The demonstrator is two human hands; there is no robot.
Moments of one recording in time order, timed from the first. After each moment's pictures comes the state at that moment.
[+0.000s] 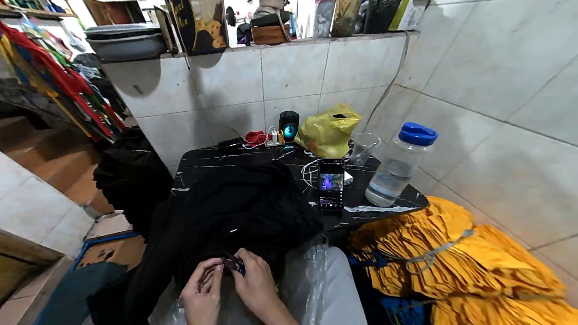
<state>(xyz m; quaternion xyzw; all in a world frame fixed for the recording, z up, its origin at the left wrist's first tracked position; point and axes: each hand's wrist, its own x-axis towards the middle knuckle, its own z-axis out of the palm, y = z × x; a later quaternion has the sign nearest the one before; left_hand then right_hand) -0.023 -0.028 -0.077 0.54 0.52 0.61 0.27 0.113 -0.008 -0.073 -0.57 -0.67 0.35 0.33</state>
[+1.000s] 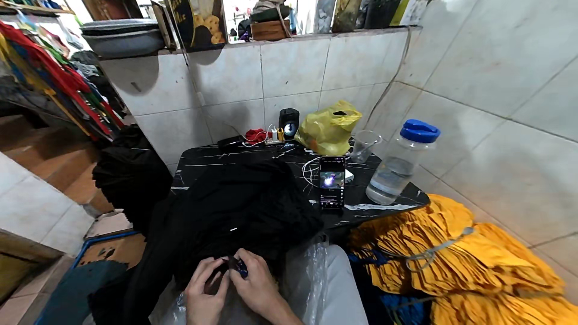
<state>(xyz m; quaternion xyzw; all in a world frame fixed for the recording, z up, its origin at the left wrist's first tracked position) -0.033 -0.030 -0.089 0.62 0.51 0.55 0.24 0.117 -0.007 -0.082 -0.49 -0.68 0.38 0.39</state>
